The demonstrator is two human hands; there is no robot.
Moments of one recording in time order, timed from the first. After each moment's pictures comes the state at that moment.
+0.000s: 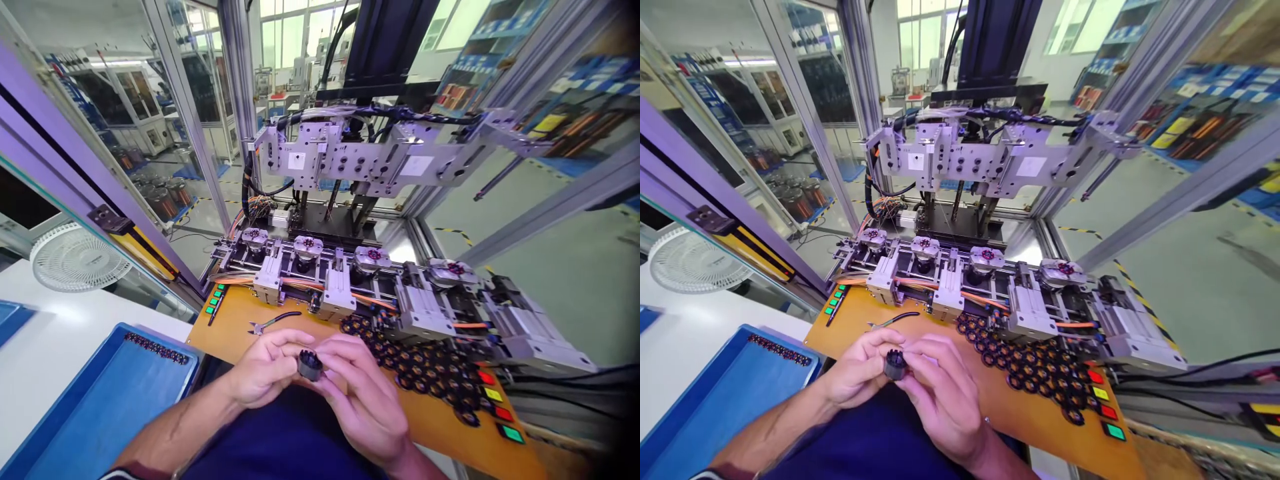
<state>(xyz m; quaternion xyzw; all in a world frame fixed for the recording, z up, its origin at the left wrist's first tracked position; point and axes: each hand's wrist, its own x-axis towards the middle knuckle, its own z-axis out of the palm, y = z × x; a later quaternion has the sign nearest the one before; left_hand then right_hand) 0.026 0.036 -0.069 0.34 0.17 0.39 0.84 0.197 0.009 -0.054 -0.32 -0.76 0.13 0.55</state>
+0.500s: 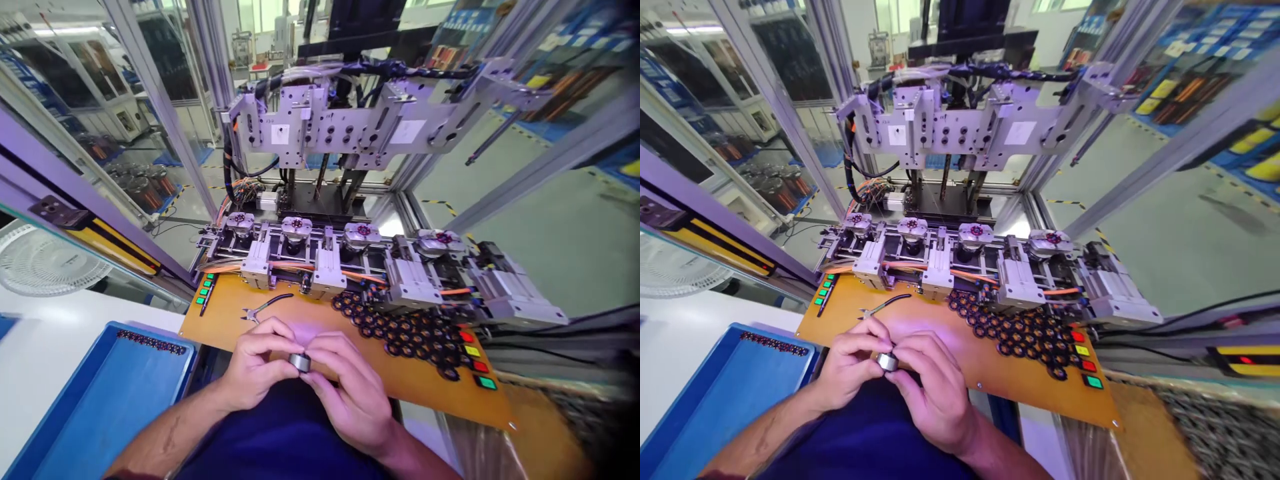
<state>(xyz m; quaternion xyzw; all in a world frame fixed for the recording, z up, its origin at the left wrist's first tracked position) 0.019 0.033 -0.077 0.63 0.27 0.47 0.56 0.189 -0.010 -0.067 -0.38 -0.74 0.17 0.53</state>
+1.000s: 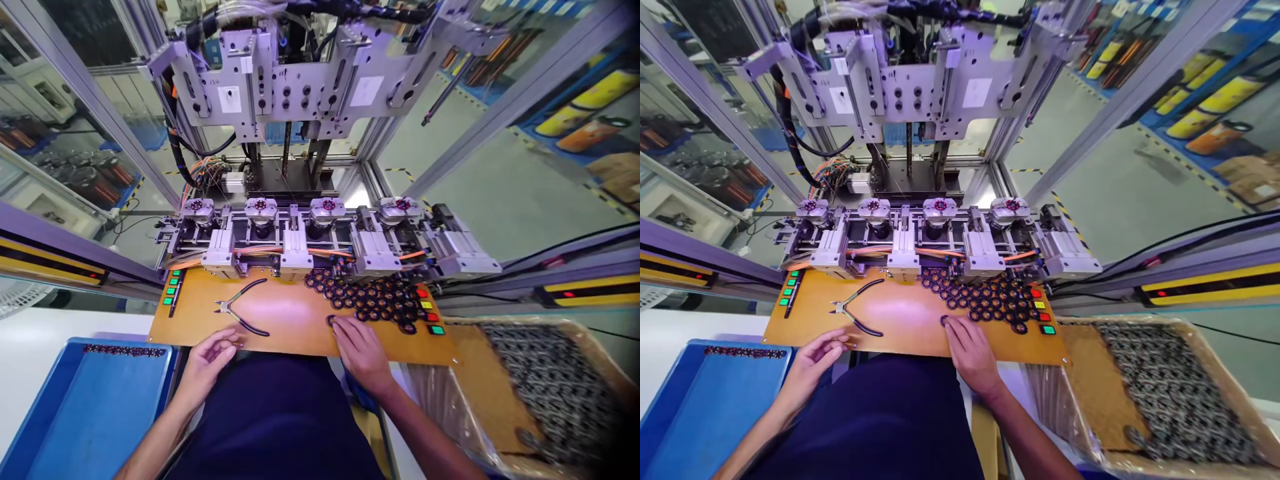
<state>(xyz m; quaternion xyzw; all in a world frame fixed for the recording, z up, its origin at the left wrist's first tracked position) -0.038 0.009 -0.159 0.42 0.56 0.32 0.64 0.310 -0.054 -0.228 -0.57 -0.77 -0.05 0.27</state>
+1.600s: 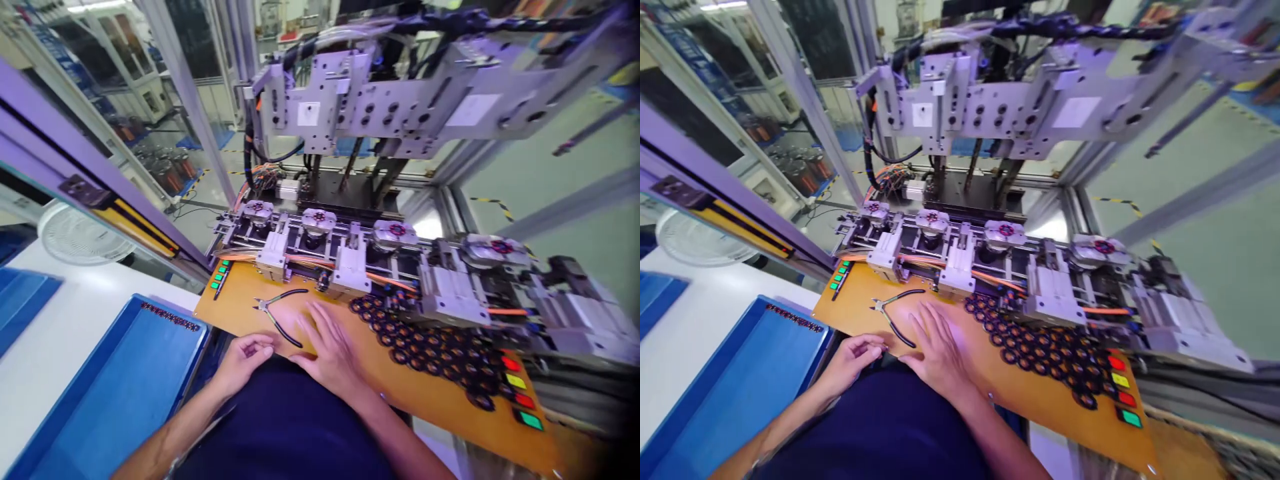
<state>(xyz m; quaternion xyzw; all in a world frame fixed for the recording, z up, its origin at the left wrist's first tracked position) -0.029 -0.001 -0.170 0.40 0.56 0.33 0.64 0.205 0.020 -0.196 -0.46 -0.84 0.03 0.30</state>
